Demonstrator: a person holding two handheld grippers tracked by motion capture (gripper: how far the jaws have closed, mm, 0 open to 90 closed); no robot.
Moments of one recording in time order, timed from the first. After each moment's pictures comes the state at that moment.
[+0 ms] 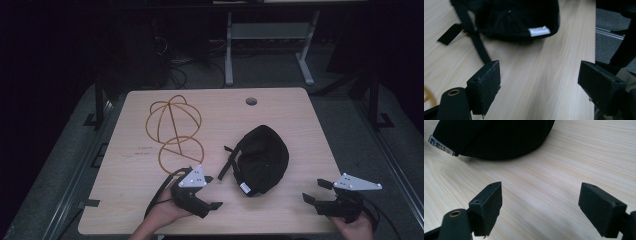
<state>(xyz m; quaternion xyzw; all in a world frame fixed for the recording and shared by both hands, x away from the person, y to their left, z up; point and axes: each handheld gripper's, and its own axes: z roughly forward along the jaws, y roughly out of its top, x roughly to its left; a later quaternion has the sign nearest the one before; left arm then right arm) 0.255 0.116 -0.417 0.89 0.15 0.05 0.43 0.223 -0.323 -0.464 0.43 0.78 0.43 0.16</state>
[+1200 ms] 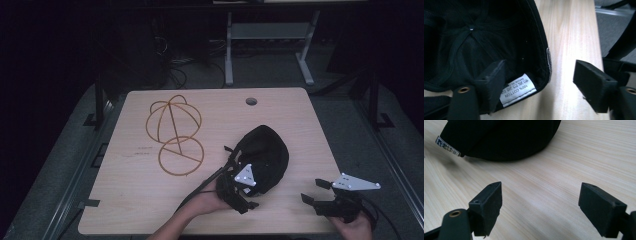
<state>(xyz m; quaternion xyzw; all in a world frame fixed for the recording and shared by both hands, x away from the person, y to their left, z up) 0.276 0.008 -0.431 0.93 0.07 0.02 0.36 0.223 -0.319 -0.462 0.42 0.78 0.43 0.15</state>
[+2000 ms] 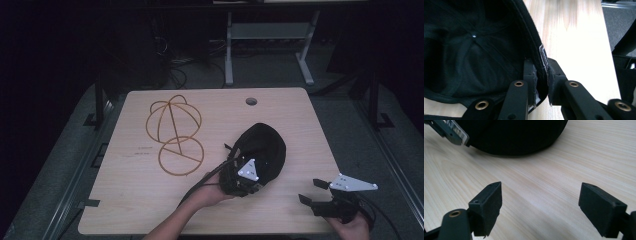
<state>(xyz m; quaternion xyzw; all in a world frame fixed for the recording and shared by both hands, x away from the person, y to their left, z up) 0.294 0.007 -0.421 0.93 0.05 0.02 0.36 0.222 -0.311 -0.460 0.41 0.79 0.44 0.15</state>
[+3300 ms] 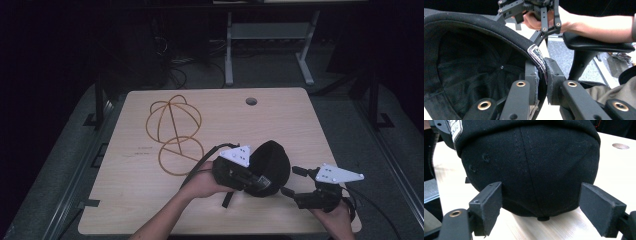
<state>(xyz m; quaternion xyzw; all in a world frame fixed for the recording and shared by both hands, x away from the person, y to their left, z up) 0.296 0.022 -0.364 0.87 -0.01 -0.09 0.48 0.237 -0.266 -0.427 0.31 0.78 0.52 0.15</state>
